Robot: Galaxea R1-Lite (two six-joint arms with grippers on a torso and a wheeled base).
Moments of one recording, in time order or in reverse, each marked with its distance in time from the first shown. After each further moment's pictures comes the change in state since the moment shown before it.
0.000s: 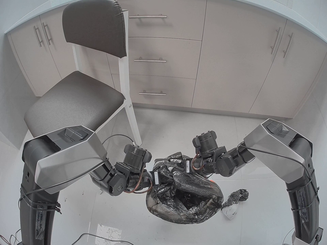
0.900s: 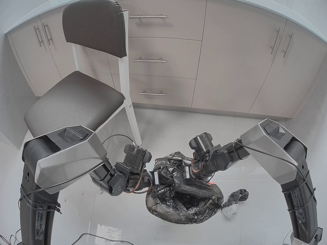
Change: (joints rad) left arm 0.000 0.000 0.001 0.000 -0.001 -0.003; right arm -0.009 0.059 -0.161 0.319 0.101 0.000
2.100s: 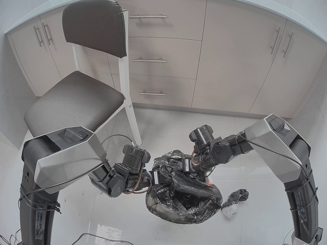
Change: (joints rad) left arm 0.002 -0.002 0.026 -0.058 -0.002 0.005; right arm -0.001 -0.032 -0.066 0.077 0.001 0.061
